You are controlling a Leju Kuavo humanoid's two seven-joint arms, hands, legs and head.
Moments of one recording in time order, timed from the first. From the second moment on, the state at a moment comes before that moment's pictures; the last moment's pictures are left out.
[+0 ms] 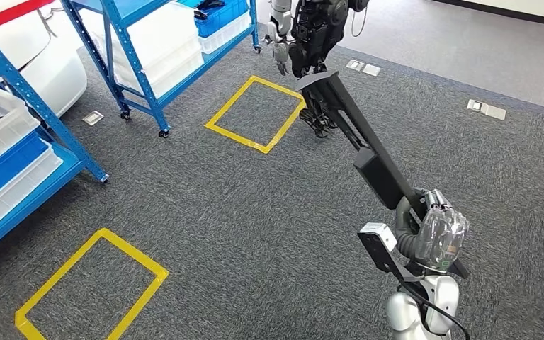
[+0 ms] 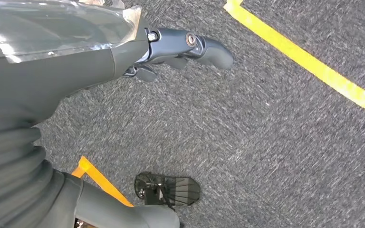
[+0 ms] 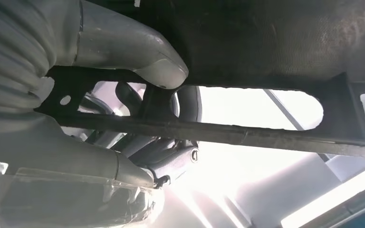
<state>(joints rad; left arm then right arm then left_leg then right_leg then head) 0.01 -0.12 0.93 -0.64 -0.59 -0.11 -0.20 -0.06 0.04 0.10 -1.55 1.01 -0.62 -0.26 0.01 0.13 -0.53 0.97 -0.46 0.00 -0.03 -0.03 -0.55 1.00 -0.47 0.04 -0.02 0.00</state>
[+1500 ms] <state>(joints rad) 0.08 -0.34 1.28 -1.06 -0.76 -0.44 -0.06 -0.08 0.09 0.14 -1.43 0.96 -0.60 -0.21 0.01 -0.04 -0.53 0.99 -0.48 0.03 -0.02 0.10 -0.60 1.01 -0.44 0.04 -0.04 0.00</state>
